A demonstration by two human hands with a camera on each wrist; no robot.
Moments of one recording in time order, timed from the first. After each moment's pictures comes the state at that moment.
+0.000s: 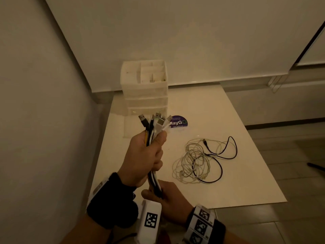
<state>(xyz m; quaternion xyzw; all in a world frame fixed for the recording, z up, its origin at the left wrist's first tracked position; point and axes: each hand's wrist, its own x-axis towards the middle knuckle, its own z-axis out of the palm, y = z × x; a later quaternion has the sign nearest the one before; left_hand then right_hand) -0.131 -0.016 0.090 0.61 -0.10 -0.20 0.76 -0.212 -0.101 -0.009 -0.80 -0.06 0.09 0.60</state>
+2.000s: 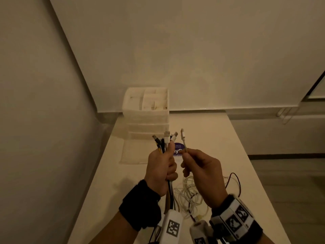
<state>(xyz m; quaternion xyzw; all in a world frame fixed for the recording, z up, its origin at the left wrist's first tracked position) -0.068 -0.109 0.077 0.55 0.04 -0.21 0.81 -0.122 -0.225 0.073 -0.72 0.03 -0.17 0.67</state>
